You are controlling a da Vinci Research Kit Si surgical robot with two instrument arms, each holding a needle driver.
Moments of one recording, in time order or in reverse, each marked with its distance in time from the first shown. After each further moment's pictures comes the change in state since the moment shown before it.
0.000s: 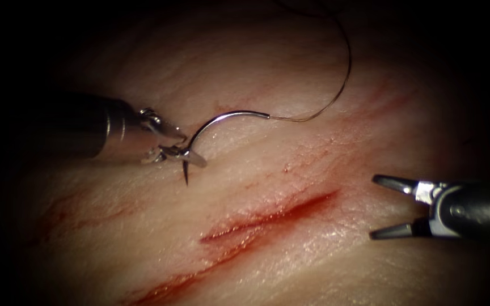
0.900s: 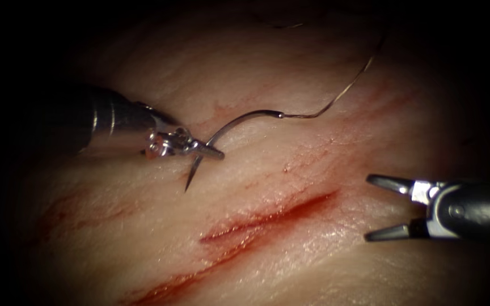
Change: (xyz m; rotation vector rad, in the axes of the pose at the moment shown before) right arm 0.002 0.001 0.000 -0.028 0.095 0.027; left arm 0.002 0.004 -0.007 -0.706 0.313 -0.327
